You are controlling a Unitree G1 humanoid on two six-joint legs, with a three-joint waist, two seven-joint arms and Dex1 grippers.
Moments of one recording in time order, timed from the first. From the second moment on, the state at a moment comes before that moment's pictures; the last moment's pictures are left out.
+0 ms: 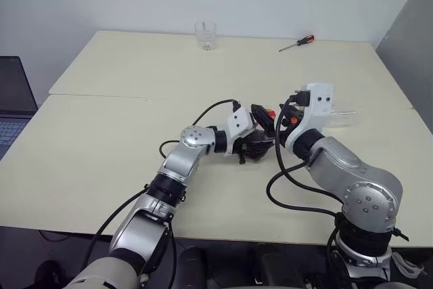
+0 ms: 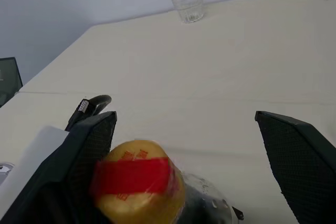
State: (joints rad) left arm -0.72 0.21 -0.30 0.38 -0.13 0.13 -0.99; right arm -0.44 -0.12 -0.11 -0.67 0.81 1.12 -0.30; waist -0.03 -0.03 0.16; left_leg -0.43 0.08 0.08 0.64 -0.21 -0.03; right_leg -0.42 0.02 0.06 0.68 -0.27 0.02
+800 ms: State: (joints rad) left arm -0.75 0.23 -0.28 0.47 -0.11 0.06 -1.01; right arm -0.27 -0.40 -0.37 -0.74 1.05 1.10 -0.19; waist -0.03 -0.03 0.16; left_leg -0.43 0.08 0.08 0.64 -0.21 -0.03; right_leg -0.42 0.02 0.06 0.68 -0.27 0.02
